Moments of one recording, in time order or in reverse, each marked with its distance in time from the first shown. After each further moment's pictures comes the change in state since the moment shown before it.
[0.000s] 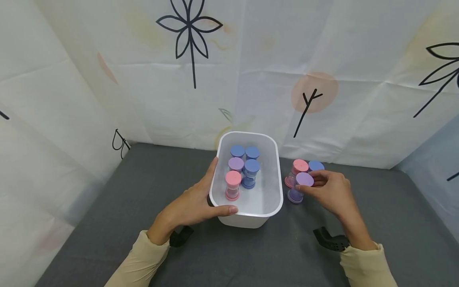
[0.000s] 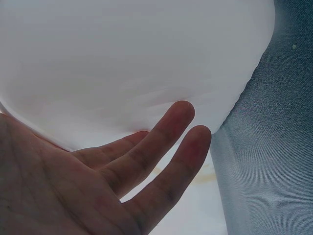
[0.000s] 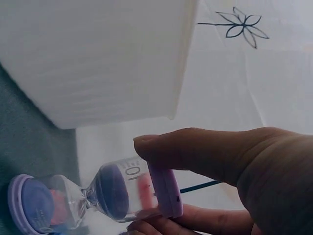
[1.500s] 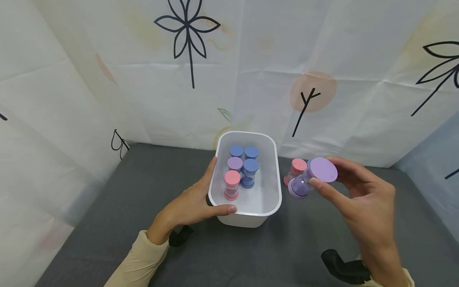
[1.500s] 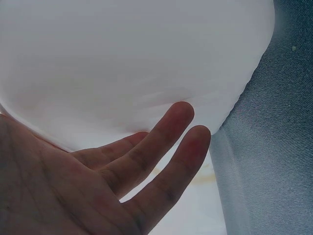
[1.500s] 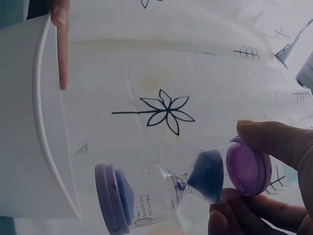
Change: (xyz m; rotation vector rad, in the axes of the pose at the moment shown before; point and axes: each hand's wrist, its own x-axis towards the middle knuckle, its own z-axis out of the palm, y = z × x) left_hand 0.001 0.000 0.001 0.005 -0.005 -0.002; right_hand -0.066 -0.068 -0.038 0.784 0.342 -0.310
